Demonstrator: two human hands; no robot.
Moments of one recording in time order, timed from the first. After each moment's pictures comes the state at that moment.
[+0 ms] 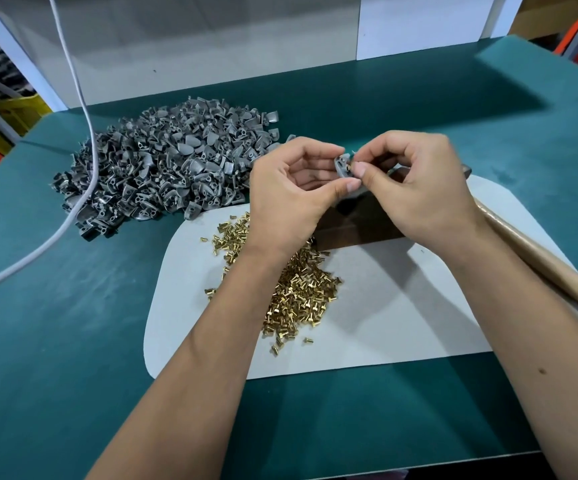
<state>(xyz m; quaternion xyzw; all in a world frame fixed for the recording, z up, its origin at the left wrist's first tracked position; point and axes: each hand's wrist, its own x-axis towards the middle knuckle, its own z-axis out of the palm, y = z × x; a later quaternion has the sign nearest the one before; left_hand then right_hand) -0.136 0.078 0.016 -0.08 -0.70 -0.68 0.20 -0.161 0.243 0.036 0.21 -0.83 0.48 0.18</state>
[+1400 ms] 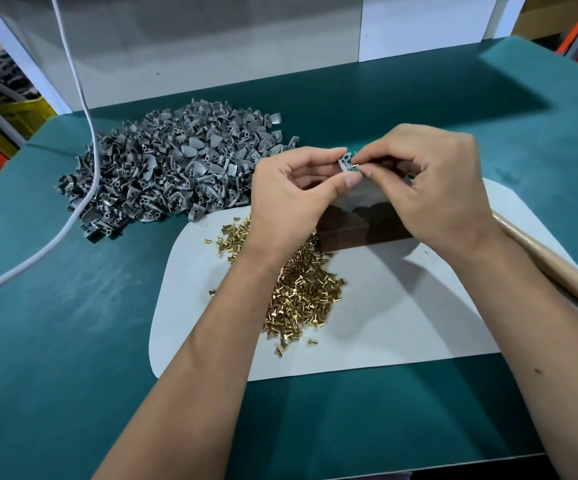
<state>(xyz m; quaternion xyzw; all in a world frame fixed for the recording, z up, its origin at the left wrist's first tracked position) -0.136 0.075 0.017 -0.07 -0.71 -0.68 0.19 -0.162 0.252 0.039 0.34 -0.81 0.39 0.28</state>
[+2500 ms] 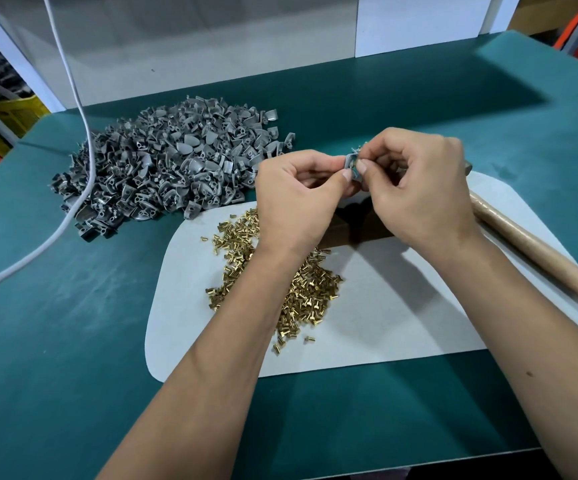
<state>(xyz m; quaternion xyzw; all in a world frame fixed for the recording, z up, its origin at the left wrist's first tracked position) -0.131 0.096 0.018 -0.01 -0.68 -0.71 0.20 -0.155 0.239 0.032 0.22 -0.84 0.43 0.26</state>
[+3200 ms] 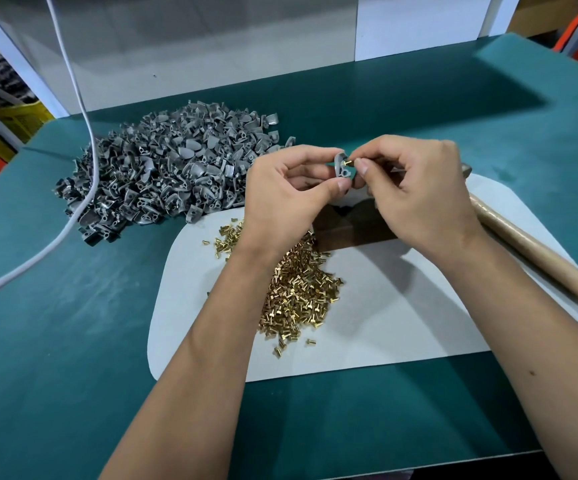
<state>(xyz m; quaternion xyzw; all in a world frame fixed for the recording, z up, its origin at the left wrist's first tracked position) -0.135 0.073 0.021 -0.07 -0.73 -0.66 0.16 -0.153 0.242 0.037 0.27 -0.83 0.42 0.24</state>
